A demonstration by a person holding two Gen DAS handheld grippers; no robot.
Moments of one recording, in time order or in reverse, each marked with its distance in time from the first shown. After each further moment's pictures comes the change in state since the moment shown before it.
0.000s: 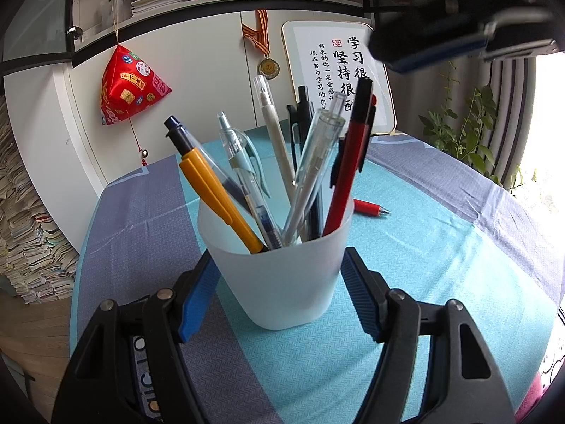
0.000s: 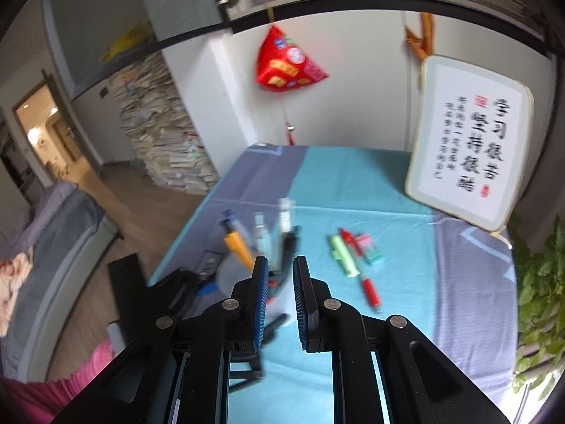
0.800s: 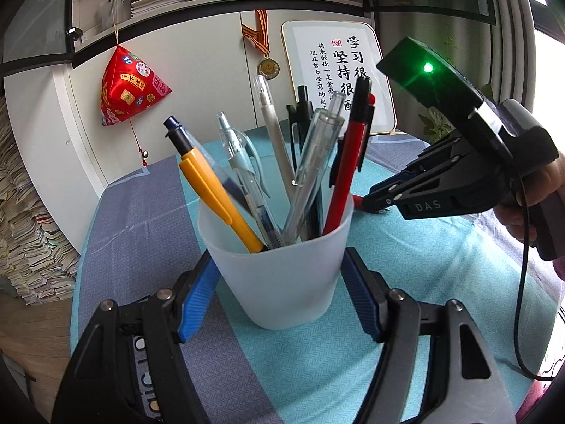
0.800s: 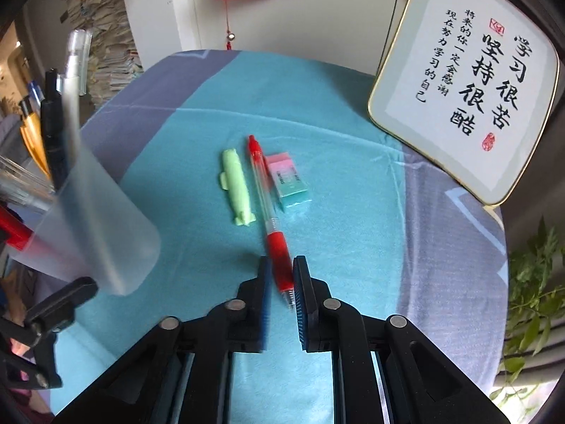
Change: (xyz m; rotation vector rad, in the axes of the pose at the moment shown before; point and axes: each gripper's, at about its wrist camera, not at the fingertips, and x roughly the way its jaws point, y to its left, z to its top) left arm -0.001 -0.002 -0.001 0.004 0.001 0.002; right arm 0.119 -0.066 -0.037 -0.139 0.258 -0.230
